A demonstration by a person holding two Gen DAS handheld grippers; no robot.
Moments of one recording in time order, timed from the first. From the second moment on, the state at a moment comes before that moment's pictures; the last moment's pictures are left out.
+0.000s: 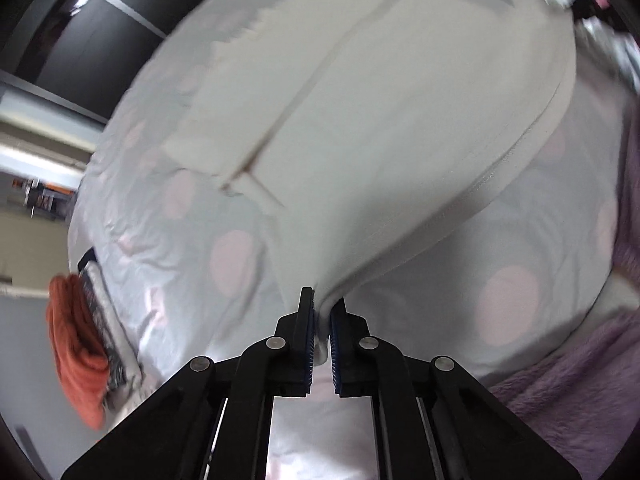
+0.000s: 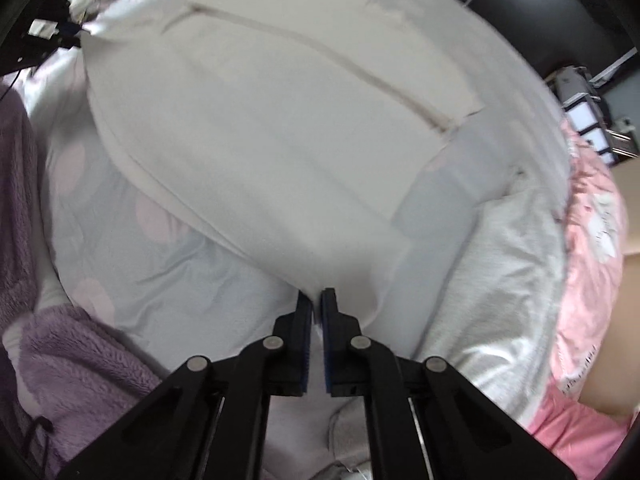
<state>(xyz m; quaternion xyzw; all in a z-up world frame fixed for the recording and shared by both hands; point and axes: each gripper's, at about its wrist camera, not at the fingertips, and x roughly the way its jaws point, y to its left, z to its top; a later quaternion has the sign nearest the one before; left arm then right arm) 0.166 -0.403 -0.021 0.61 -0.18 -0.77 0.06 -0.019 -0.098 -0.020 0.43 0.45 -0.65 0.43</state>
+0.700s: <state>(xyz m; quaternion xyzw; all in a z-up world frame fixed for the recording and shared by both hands) 0.315 -0.328 0.141 0.45 -0.18 -0.87 0.12 0.097 -0.030 0.146 0.29 0.38 -0.79 0.38</state>
